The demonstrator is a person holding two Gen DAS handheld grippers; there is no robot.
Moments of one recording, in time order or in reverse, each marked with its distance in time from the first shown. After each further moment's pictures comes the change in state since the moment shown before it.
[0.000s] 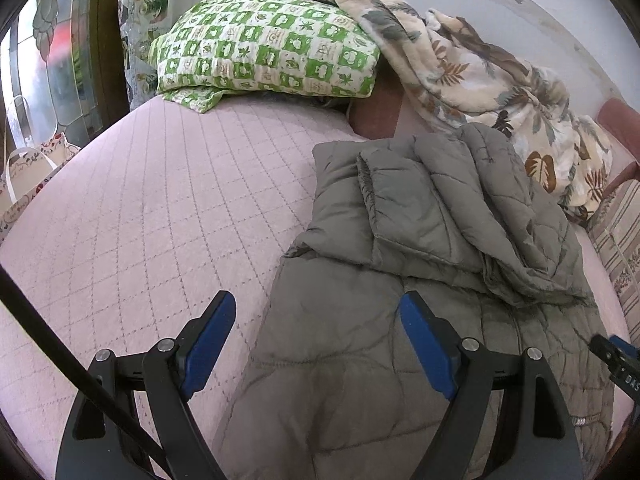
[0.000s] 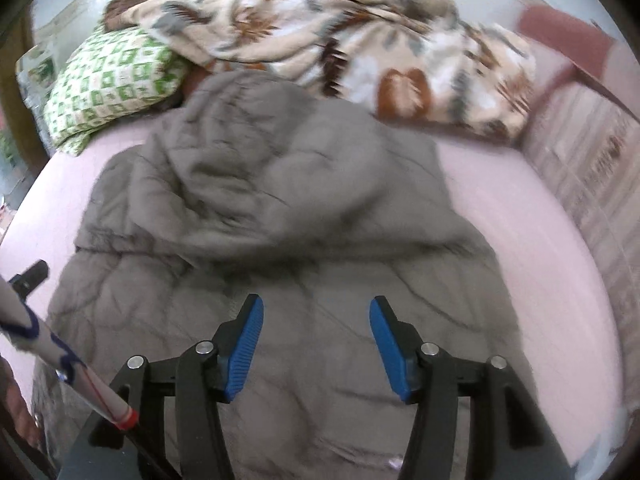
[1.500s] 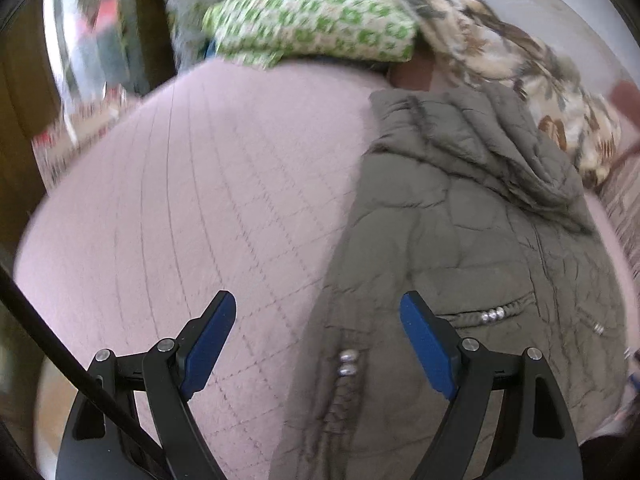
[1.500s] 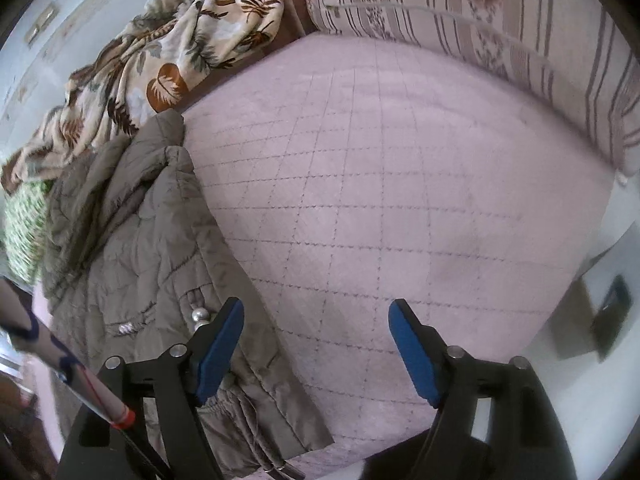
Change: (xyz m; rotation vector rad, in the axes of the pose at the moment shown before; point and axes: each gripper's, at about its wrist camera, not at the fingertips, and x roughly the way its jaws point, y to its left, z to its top) left arm -0.080 0.069 -0.095 -0.064 0.118 0.072; right arm -0.063 -0.264 -0.168 0.629 0.097 0.058
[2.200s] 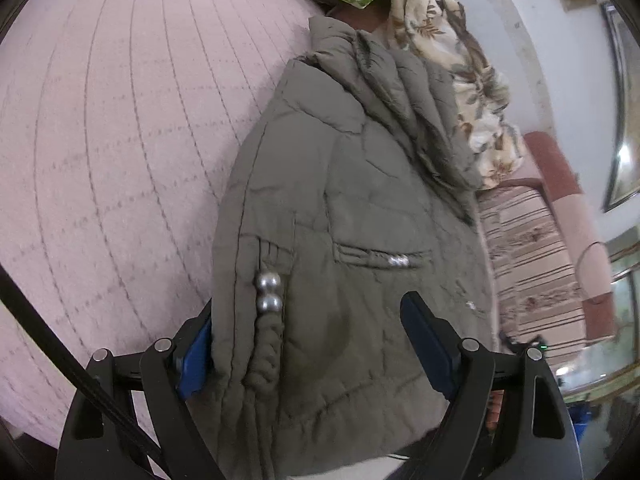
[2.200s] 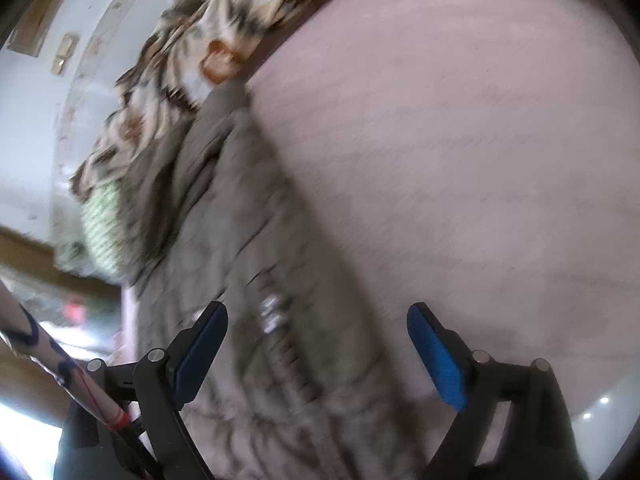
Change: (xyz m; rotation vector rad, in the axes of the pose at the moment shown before) left arm 0.042 0.027 -0.041 -0.201 0.252 -0.609; right arm 0.053 0.017 -0.014 0.058 0.209 0.425
